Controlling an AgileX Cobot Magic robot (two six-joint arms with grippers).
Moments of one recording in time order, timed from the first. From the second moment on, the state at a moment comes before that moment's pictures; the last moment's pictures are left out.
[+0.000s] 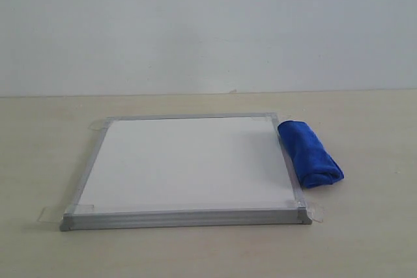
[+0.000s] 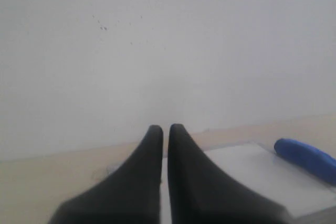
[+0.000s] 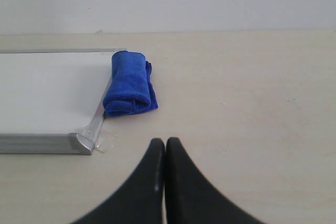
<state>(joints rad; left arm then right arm) -0.18 0.00 0.00 -0.31 -0.05 0.33 0.08 0.01 0.00 0.04 0.33 0.03</state>
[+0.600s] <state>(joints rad) -0.18 0.00 0.00 -0.18 0.21 0.35 0.08 0.01 0.00 0.04 0.33 0.03</state>
